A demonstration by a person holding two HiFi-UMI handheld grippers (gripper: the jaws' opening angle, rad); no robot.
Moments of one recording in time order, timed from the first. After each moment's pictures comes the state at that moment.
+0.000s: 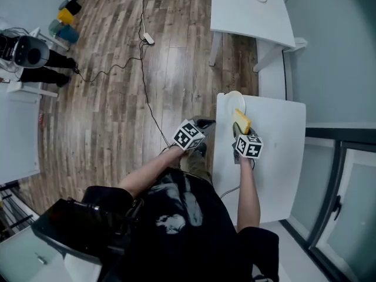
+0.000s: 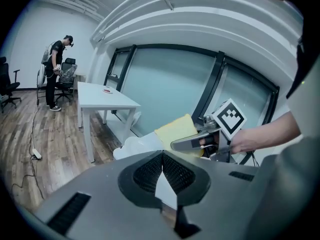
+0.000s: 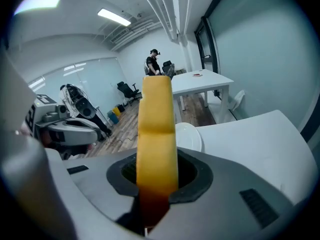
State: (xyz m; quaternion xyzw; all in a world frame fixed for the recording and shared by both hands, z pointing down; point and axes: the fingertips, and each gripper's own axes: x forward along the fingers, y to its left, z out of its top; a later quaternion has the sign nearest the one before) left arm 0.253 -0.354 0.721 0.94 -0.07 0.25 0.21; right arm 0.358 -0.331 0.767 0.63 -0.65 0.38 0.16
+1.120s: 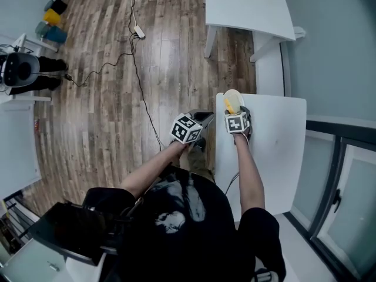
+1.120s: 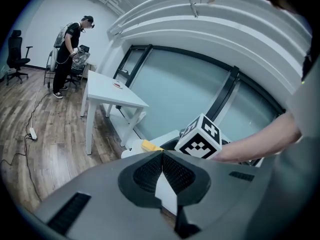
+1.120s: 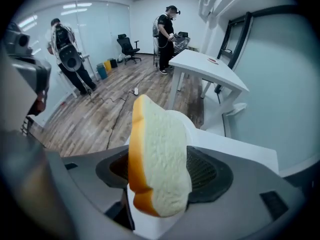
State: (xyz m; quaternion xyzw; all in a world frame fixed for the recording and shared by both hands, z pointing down) left arm 0.254 -0.414 0.740 0.92 -0.08 0.22 0.30; right arm 0.366 -0.411 0.850 0.59 -0.59 0.34 0.43
